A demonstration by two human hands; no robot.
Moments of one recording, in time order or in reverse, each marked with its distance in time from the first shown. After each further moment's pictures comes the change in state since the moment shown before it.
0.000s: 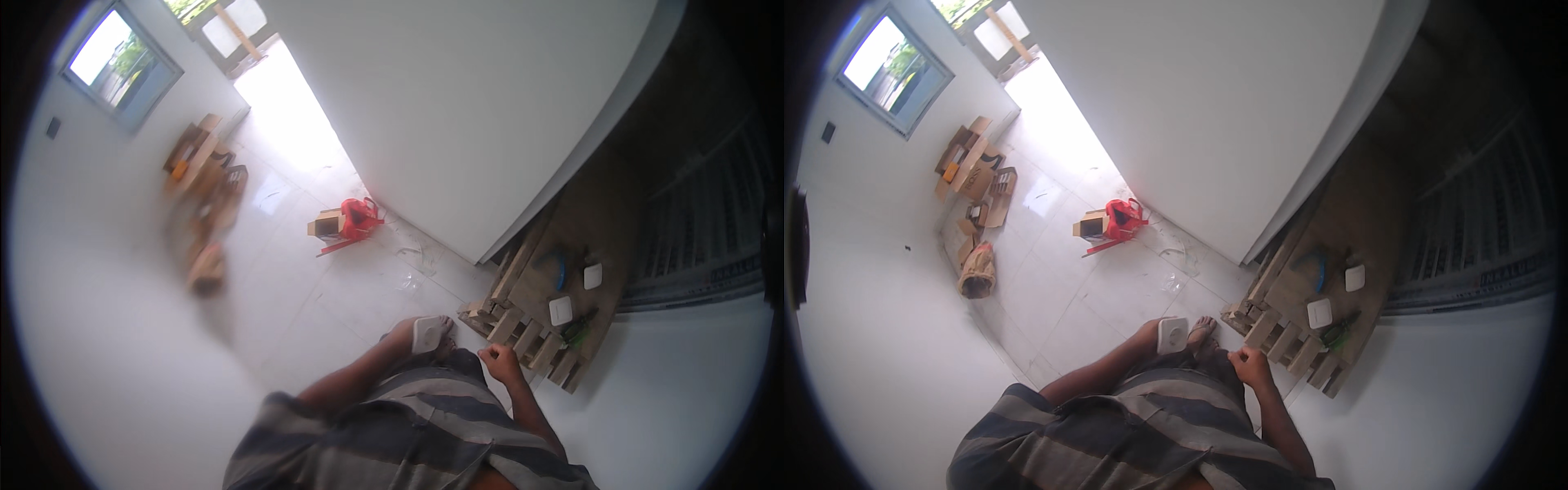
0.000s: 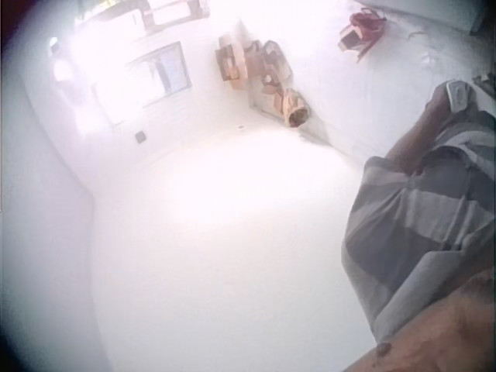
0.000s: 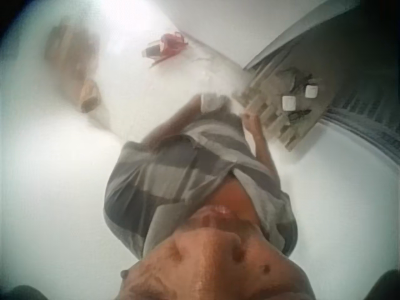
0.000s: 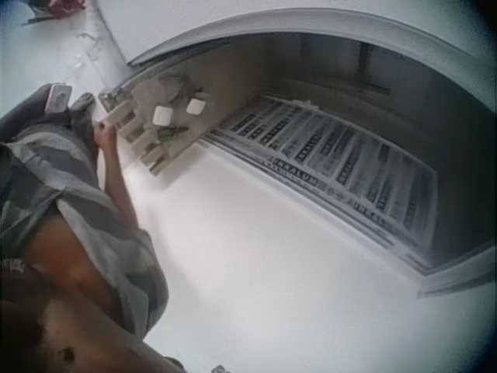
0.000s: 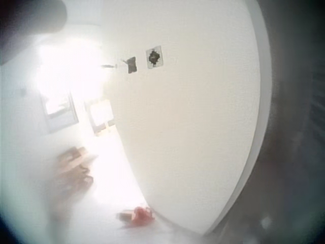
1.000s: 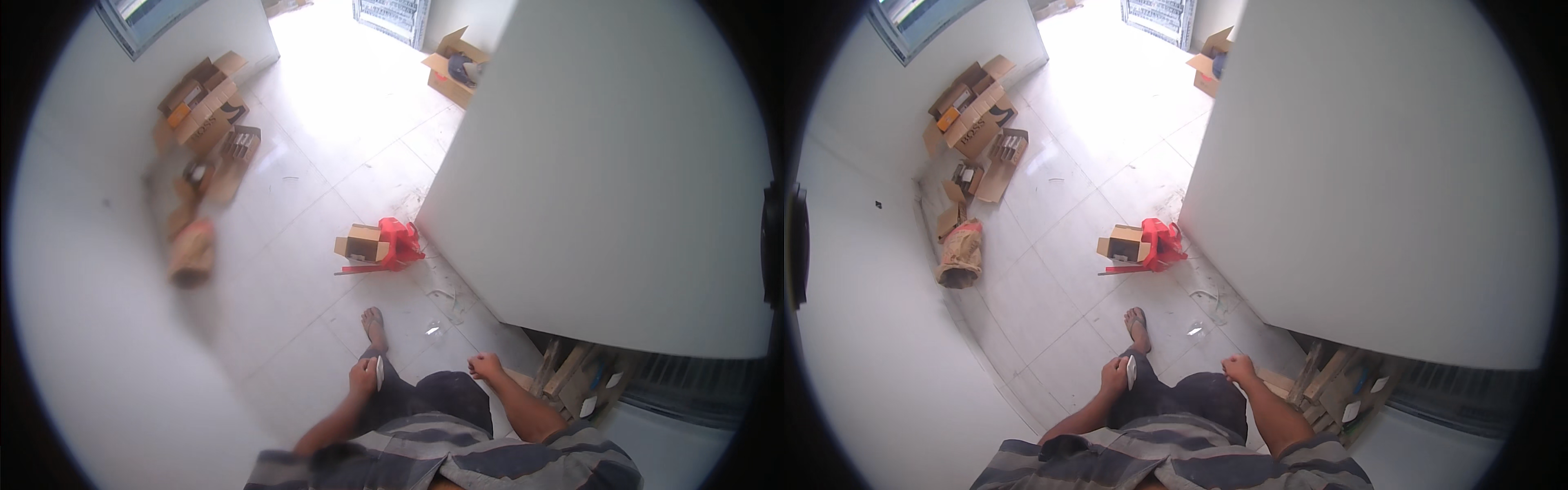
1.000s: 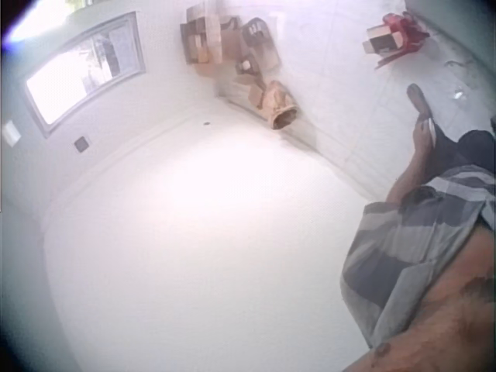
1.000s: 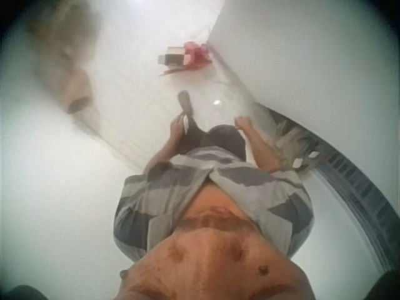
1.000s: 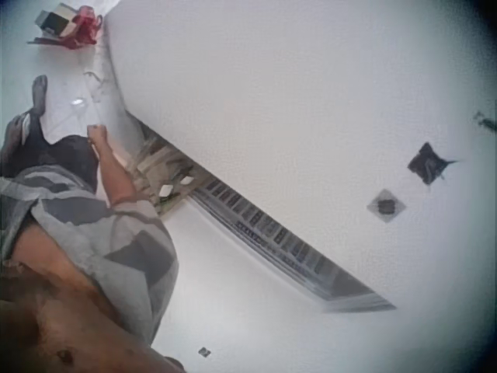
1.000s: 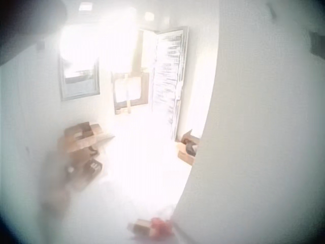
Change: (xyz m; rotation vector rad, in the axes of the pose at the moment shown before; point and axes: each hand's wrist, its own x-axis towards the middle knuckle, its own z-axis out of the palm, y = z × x) left_hand -0.078 -0.379 -0.181 -0.554 0.869 -0.652; right_hand 0.306 -0.174 0.249 -0.062 -0.281 0.547
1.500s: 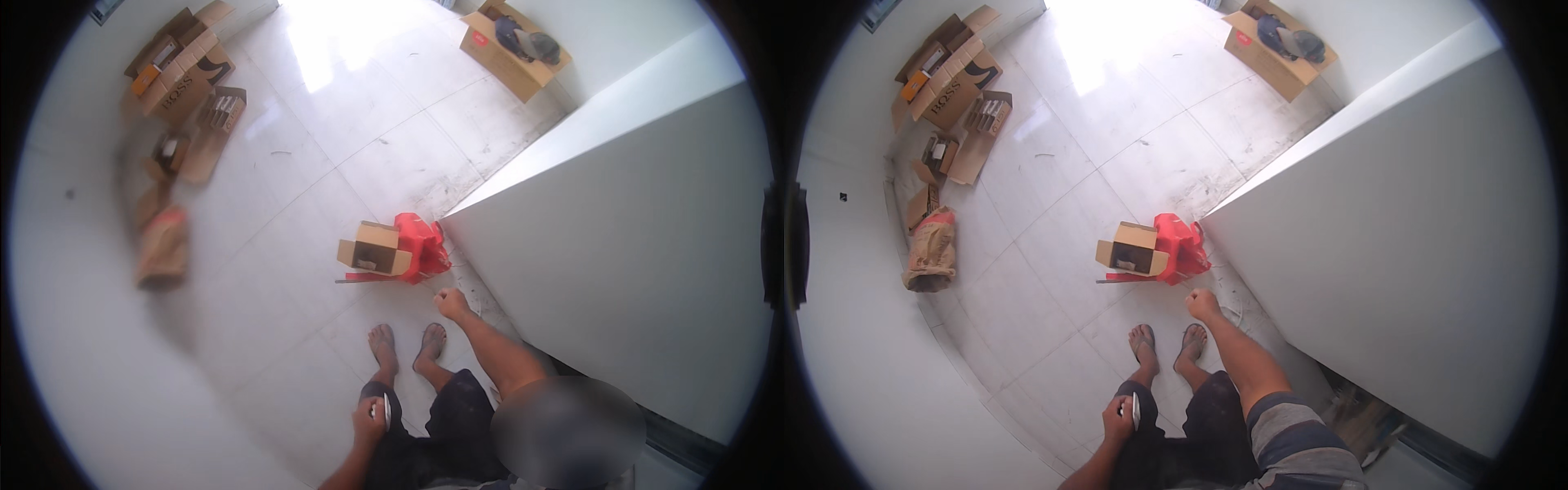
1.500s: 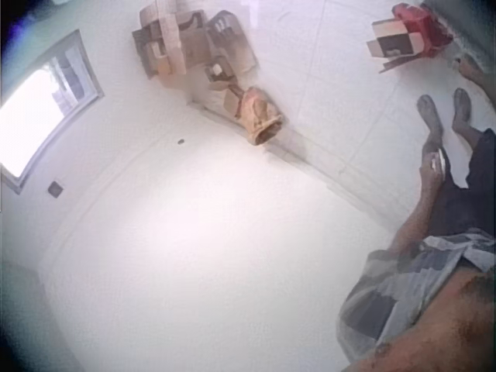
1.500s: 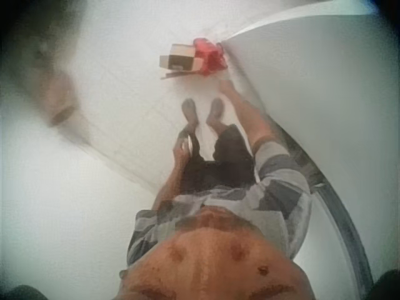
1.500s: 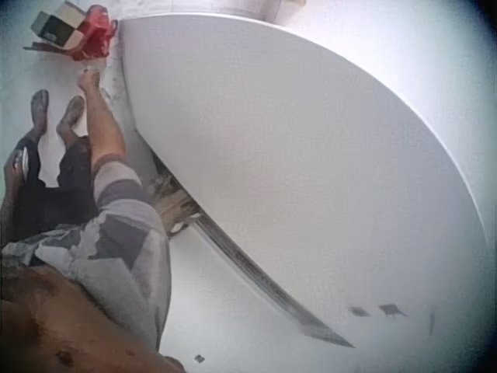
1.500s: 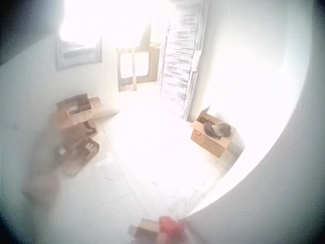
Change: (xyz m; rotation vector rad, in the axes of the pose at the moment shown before) left_hand 0.130 -0.057 0.008 -0.105 0.116 0.008; right_hand 0.326 -0.259 0.174 -0.452 0.114 -0.499
